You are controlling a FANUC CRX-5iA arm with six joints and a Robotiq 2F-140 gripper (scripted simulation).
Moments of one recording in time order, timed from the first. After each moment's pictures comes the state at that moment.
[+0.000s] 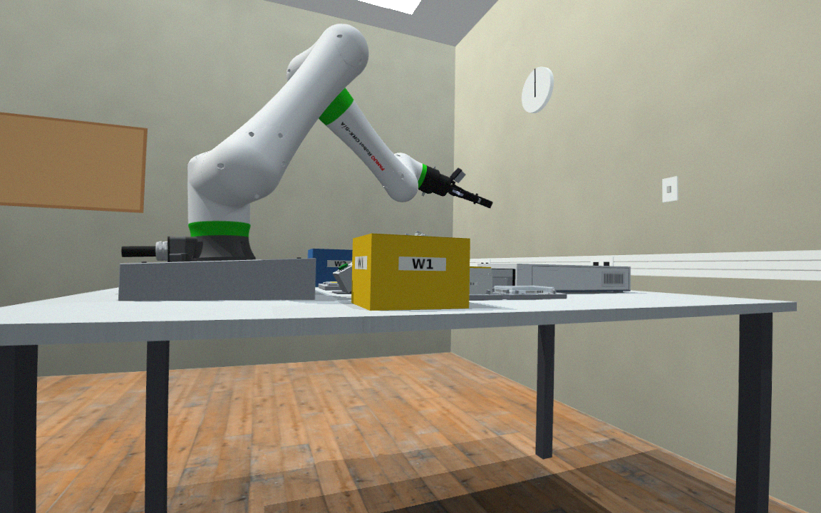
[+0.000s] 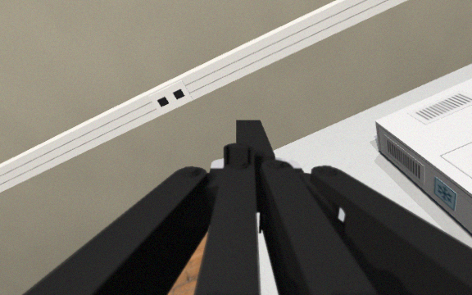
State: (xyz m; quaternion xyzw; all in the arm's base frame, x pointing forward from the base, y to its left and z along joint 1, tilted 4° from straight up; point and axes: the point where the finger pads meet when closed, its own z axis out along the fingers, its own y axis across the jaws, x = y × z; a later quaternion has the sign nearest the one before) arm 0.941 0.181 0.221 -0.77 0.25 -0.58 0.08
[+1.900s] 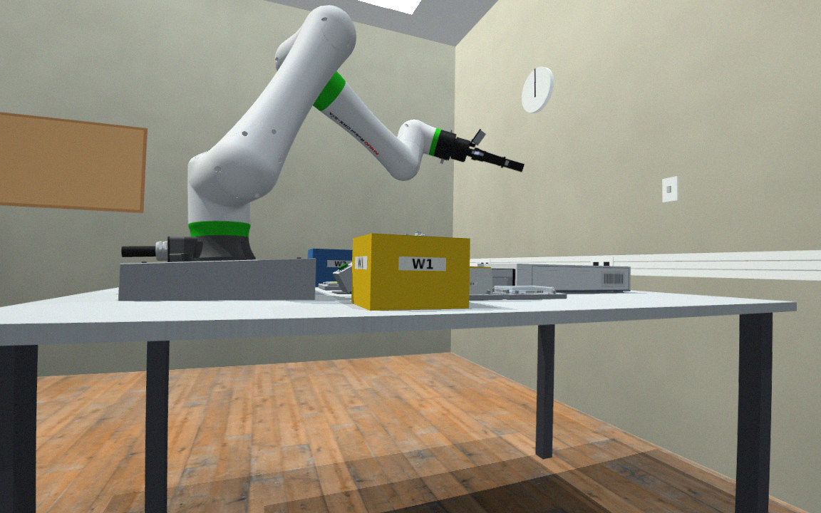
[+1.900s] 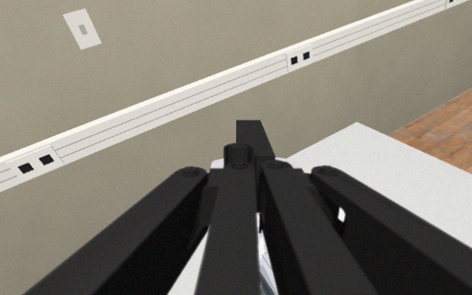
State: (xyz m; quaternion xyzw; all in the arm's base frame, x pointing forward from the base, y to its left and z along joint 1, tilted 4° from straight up) arm 0.911 -0.017 0.312 -0.75 0.31 -0.57 -0.09
